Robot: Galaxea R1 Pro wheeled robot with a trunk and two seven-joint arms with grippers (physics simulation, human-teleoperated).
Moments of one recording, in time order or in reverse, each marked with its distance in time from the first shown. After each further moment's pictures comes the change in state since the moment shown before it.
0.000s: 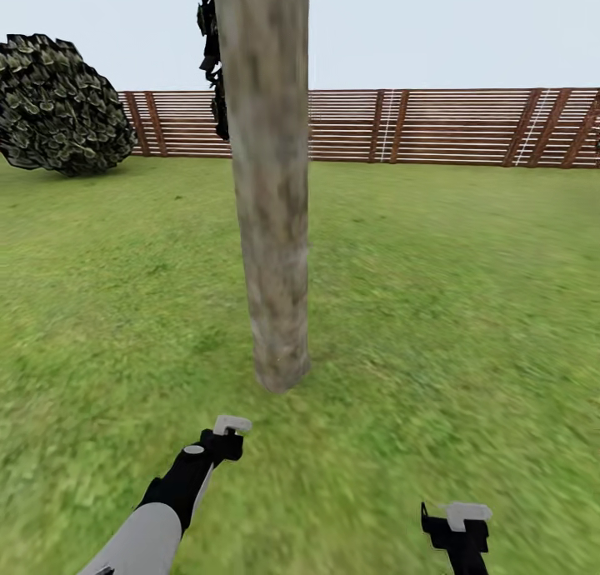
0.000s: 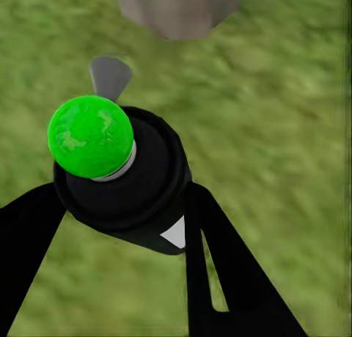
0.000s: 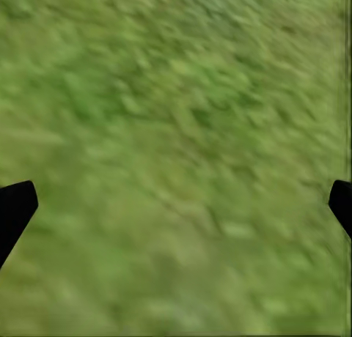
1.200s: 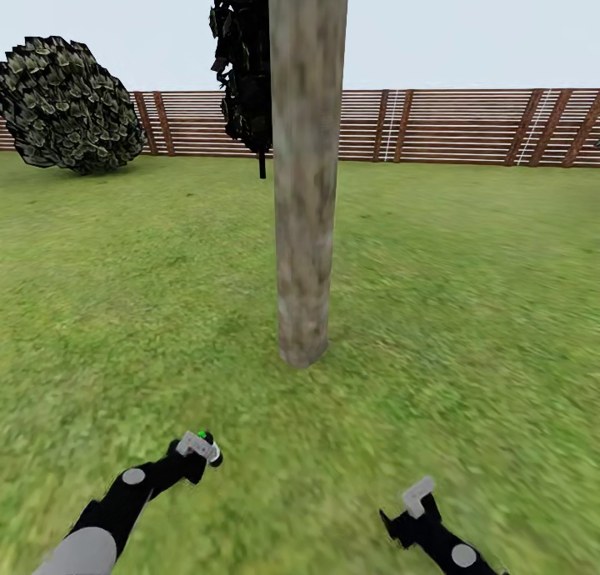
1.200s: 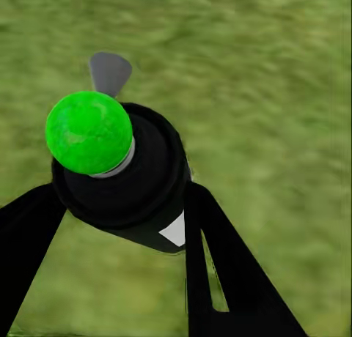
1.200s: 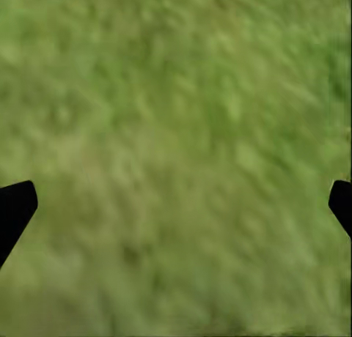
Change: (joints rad) left arm 0.065 0.215 -0.022 0.018 -0.044 -0.279 -0.365; right arm -0.006 -0.004 0.290 -0.127 0.014 0.173 0.392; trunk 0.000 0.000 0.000
